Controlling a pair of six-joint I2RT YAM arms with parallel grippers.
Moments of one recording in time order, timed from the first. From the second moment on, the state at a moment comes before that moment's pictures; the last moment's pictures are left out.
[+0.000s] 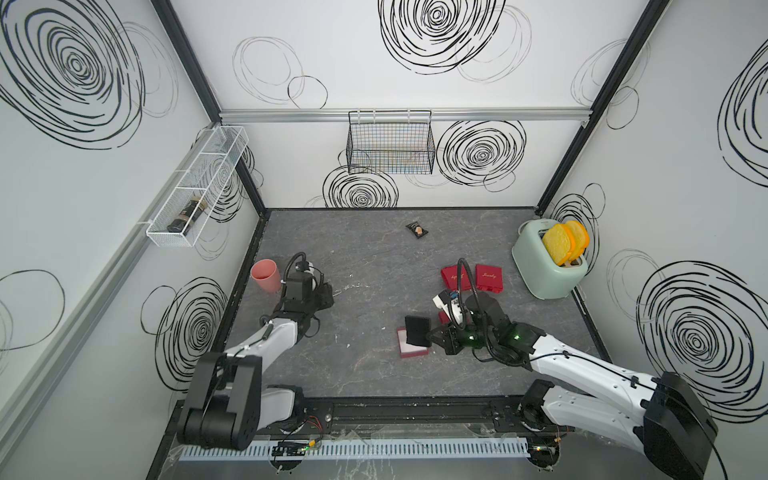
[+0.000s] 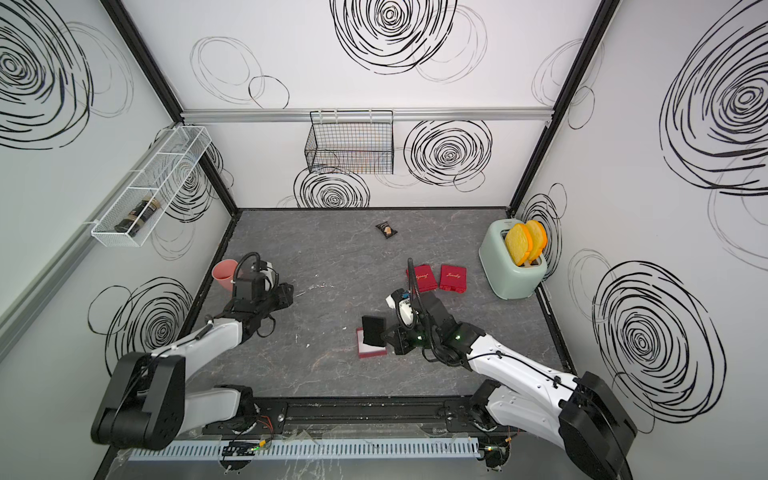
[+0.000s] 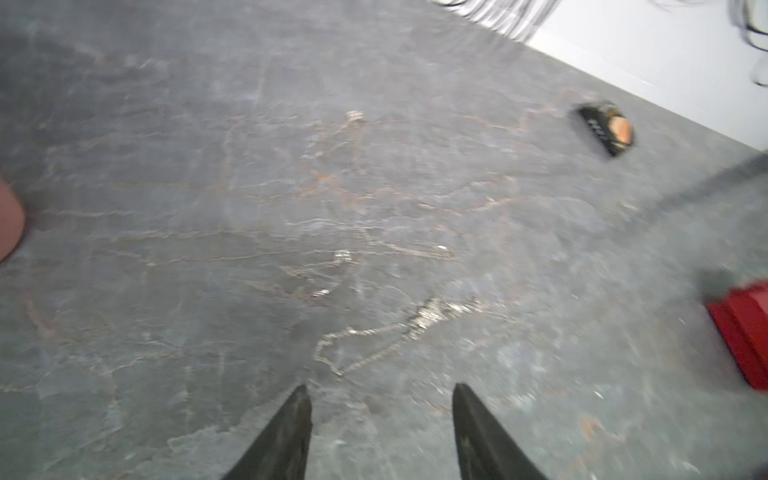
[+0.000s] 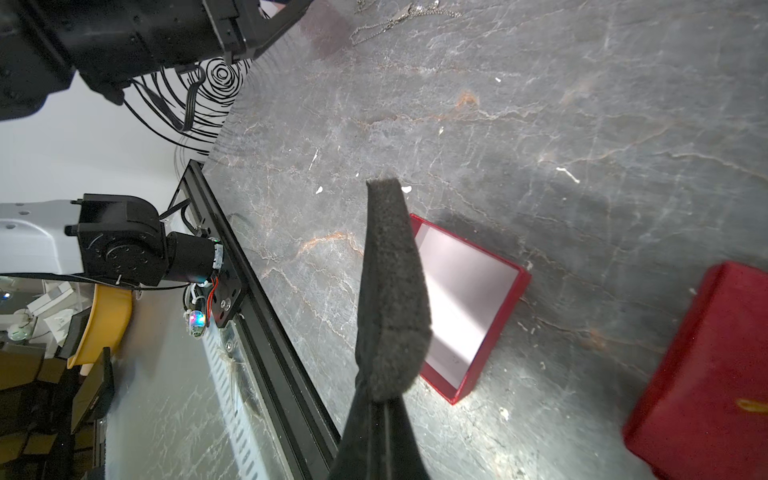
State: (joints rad) left arm -0.15 1.16 0.40 0.17 0.07 -0.35; right arm 0.78 1.04 0.49 -0.16 -0.44 0.46
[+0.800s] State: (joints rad) left arm -0.98 1.10 0.13 0.46 -0.15 -0.42; right arm 0.71 1.27 0.59 -0.27 -0.60 0.43
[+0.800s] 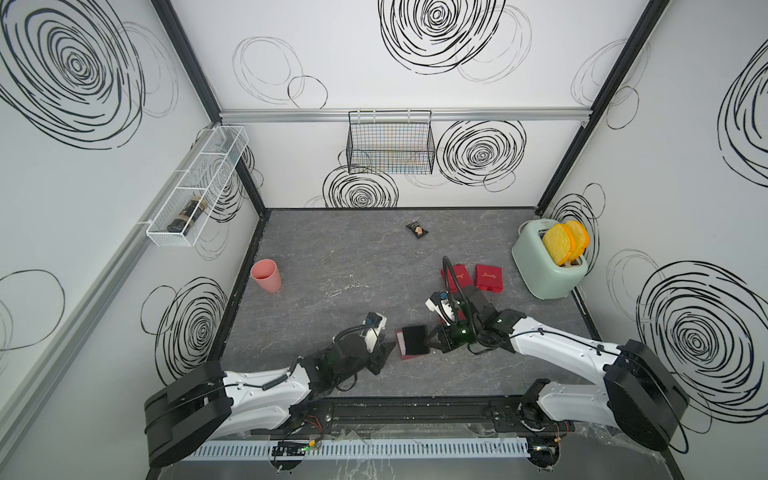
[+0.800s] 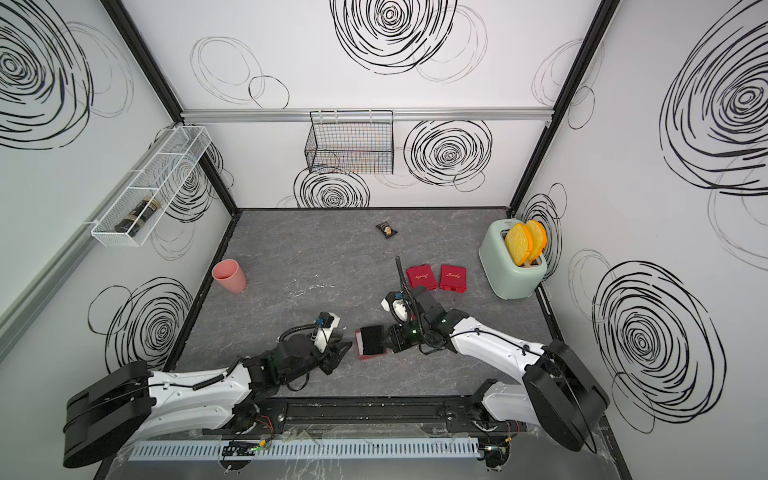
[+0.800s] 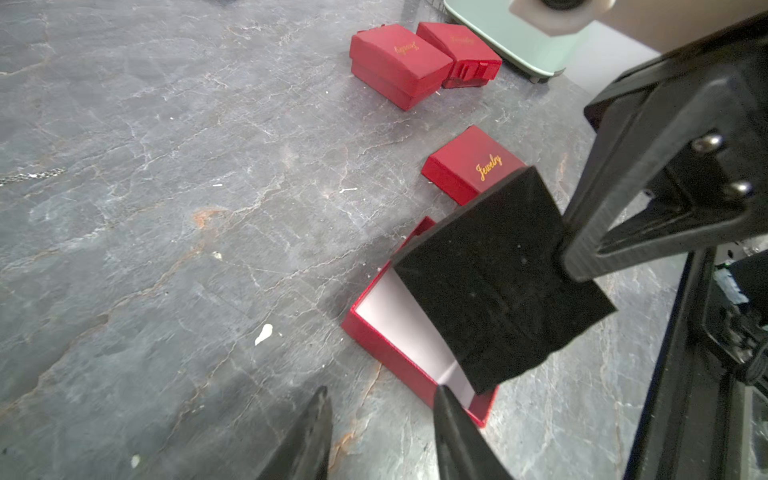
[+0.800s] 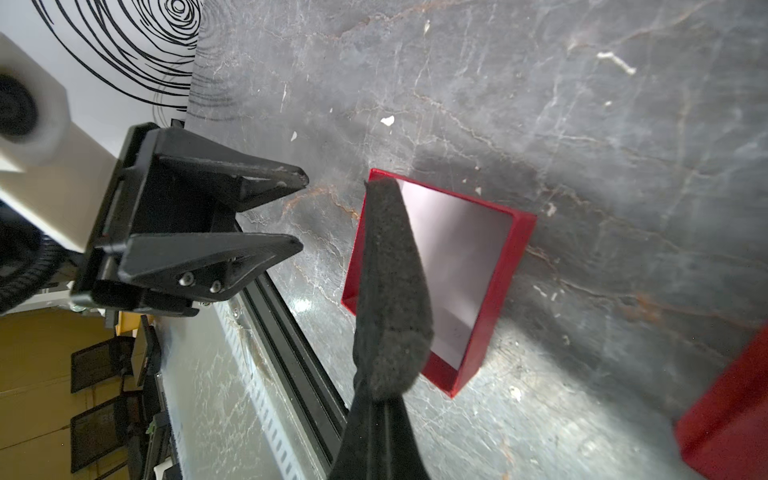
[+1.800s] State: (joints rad) left arm -1.02 1.46 0.19 0.73 -0.18 -0.46; right arm 0.66 1.47 0.65 -0.35 -0.75 0.38
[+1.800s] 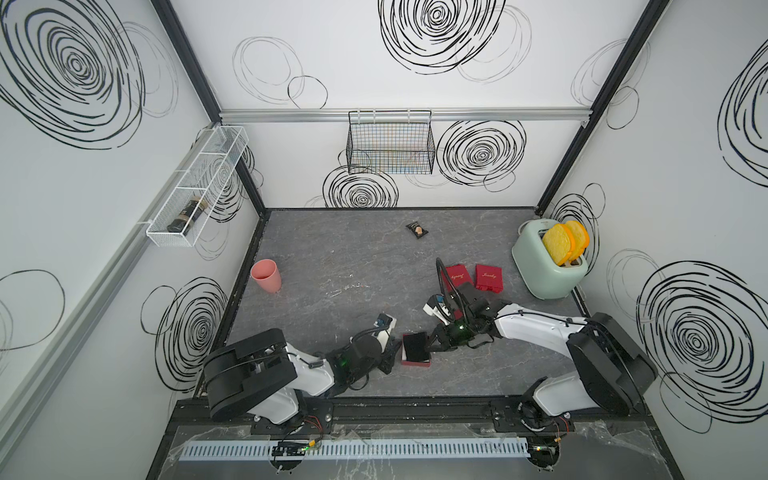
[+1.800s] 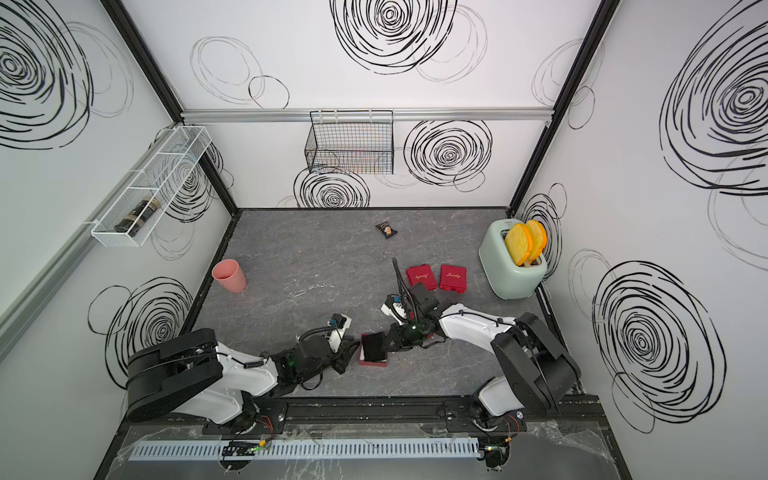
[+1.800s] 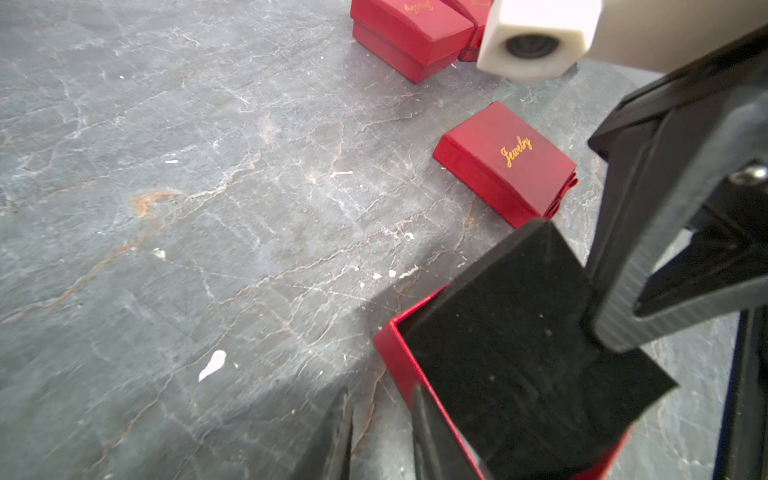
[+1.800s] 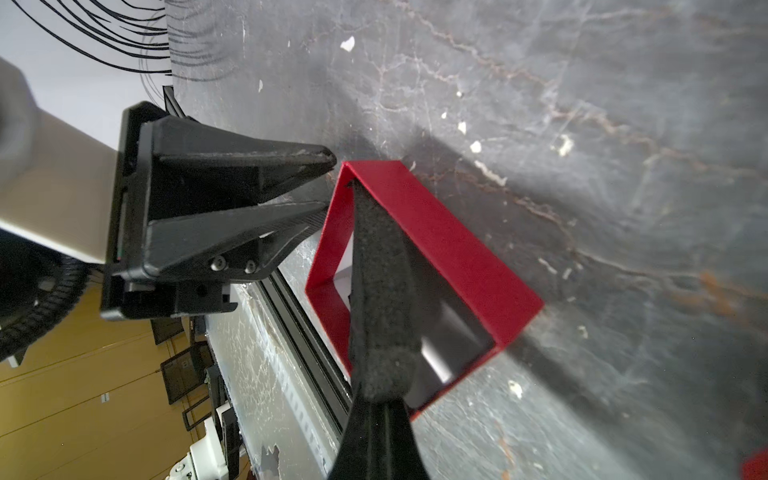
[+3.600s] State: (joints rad) left arm -1.06 0.97 0.08 0.44 -0.31 -0.48; right arm 0.97 1.36 0.90 -0.50 -0.16 0.39
